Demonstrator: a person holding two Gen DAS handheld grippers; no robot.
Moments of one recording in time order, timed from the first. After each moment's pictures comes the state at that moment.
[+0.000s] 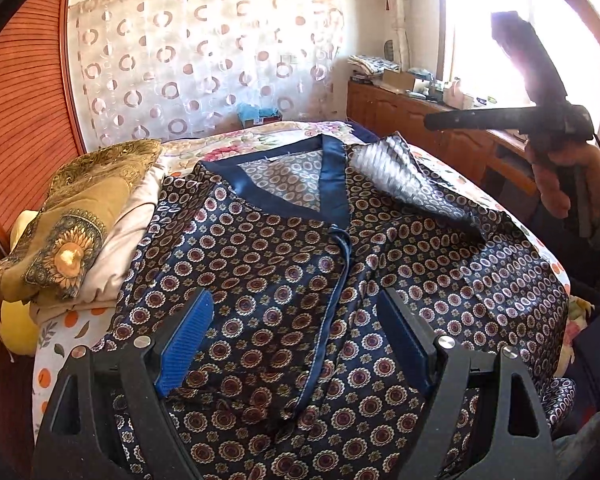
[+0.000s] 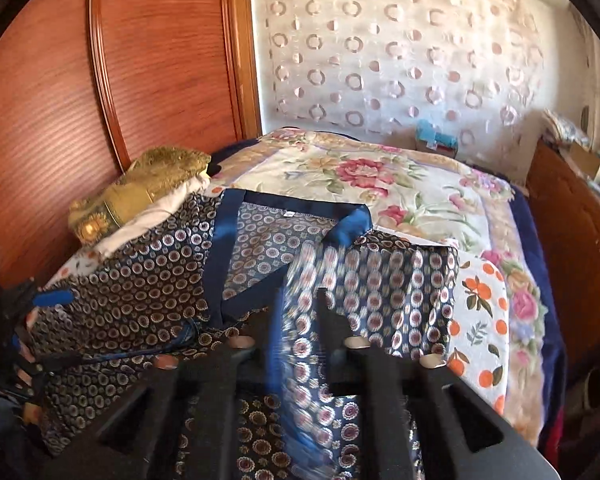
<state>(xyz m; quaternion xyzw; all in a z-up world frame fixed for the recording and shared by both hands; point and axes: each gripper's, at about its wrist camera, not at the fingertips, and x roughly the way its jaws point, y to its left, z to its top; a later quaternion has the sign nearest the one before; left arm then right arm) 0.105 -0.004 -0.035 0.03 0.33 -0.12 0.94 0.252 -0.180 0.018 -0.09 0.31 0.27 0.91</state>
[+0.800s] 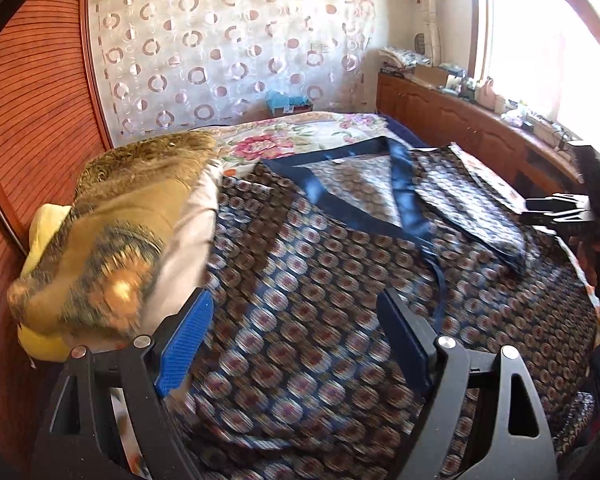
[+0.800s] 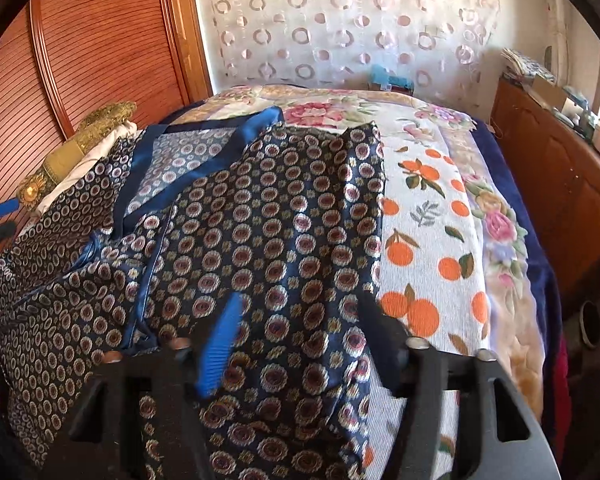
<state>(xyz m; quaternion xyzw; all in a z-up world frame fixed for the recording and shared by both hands) 0.163 0.061 -0.027 0.03 0.36 -0.08 0.93 0.280 -0.233 -0.058 -0.06 0.38 0.20 0.90</state>
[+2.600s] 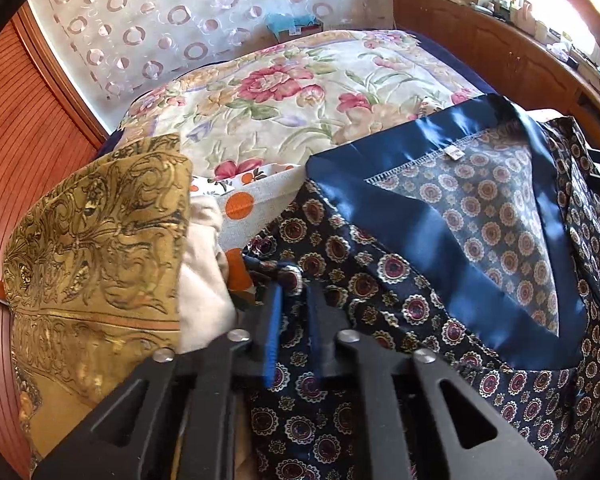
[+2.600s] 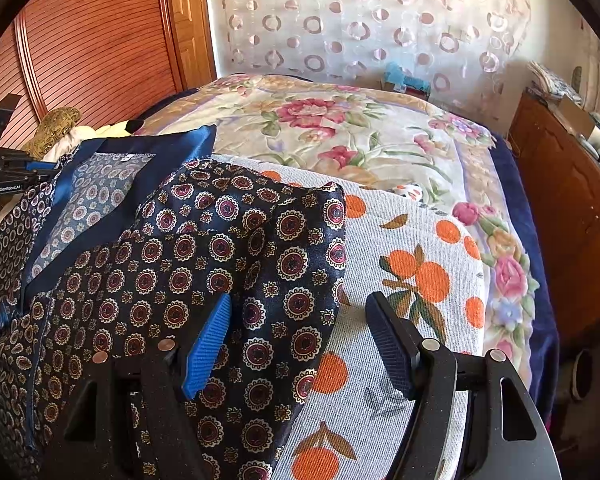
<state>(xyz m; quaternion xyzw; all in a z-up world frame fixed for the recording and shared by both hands) 0.375 0.058 -0.072 0.11 0.49 -0.05 0.86 0.441 -0.226 -0.092 -0.11 0.39 0.23 0.89</state>
